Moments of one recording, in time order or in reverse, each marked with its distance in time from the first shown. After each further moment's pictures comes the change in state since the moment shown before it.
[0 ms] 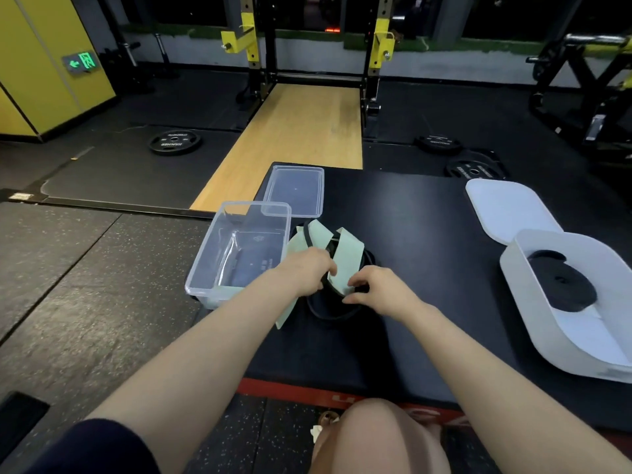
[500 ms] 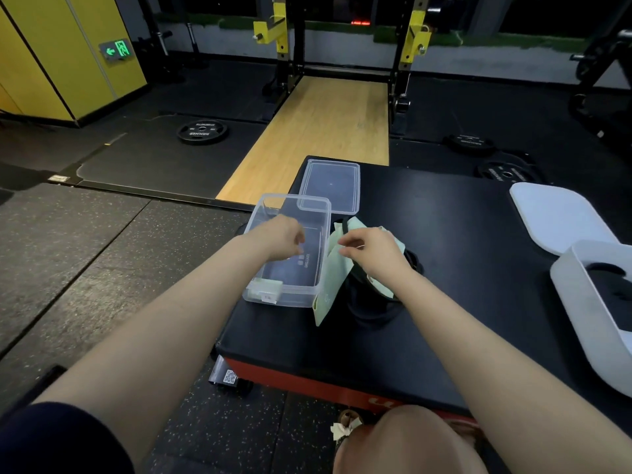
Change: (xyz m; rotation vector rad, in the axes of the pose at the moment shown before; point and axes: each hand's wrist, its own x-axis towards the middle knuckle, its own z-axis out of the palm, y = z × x) left_hand -0.042 -0.096 -0.036 -0.173 0.013 -0.257; right_hand 0.041 -0.094 -0.005 0.323 0.157 -0.054
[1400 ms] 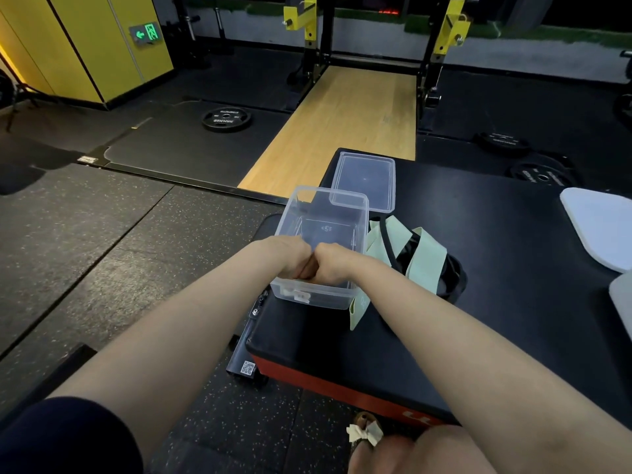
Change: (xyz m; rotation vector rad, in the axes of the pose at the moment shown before) left_hand -0.008 -0.041 0.018 0.264 -0.290 -0.007; right_hand 0.041 -0.063 0.091 -0.444 -0.555 -0.049
